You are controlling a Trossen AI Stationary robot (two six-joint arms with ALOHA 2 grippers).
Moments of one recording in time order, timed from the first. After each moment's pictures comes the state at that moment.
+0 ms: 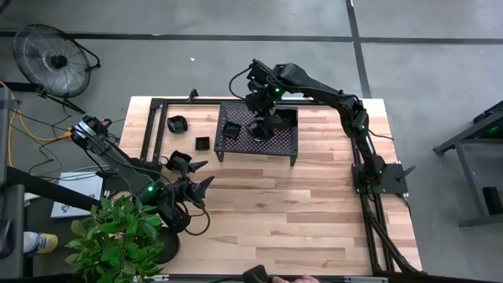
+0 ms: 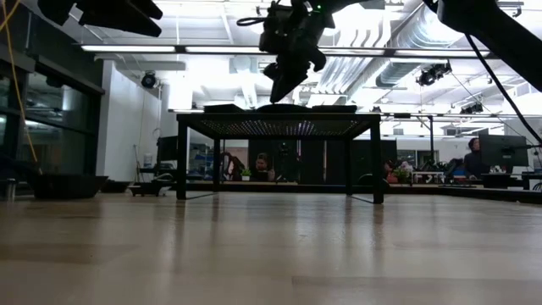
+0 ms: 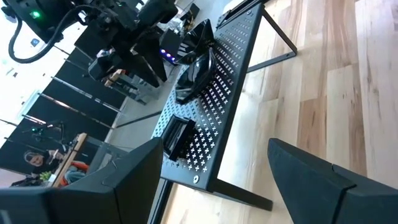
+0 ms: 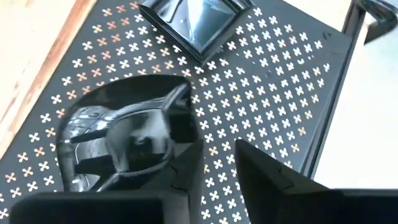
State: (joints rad) left arm -0.72 1.31 0.97 -0.81 -1.28 -0.34; right arm -0.48 2.16 2.28 -1.25 -0.27 -0.82
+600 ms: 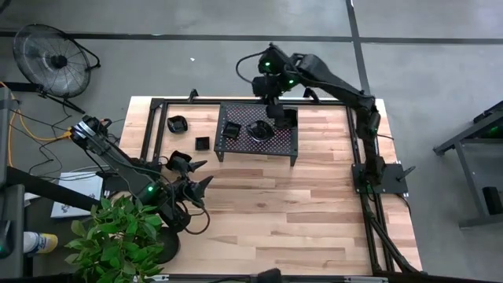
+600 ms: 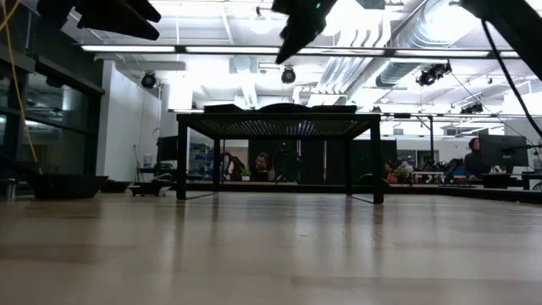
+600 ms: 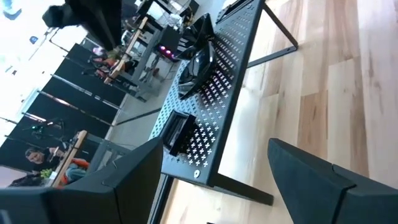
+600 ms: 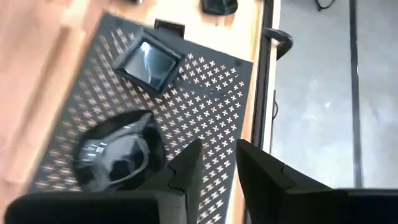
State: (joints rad) left arm -0.71 1.31 0.97 -0.85 -1.27 -0.37; right arm -0.48 2.03 2.34 -1.22 -0.18 -0.64
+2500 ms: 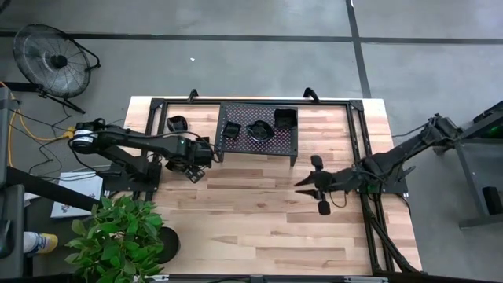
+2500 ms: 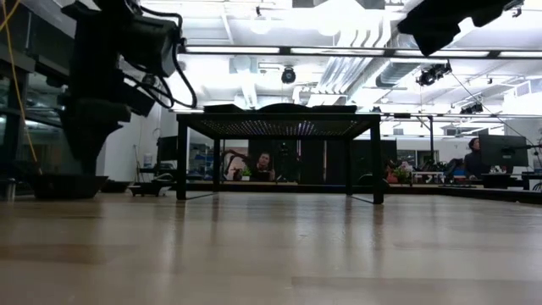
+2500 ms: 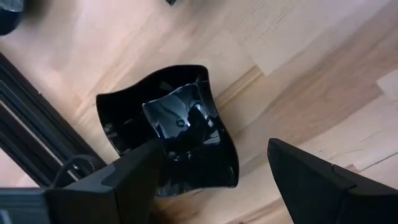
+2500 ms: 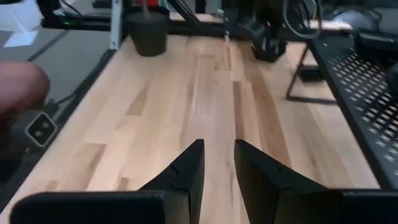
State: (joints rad) left arm 0.03 1.37 0.83 -1.12 -0.21 -0.80; right arm 0.45 0.99 0.61 -0.05 0.35 0.17
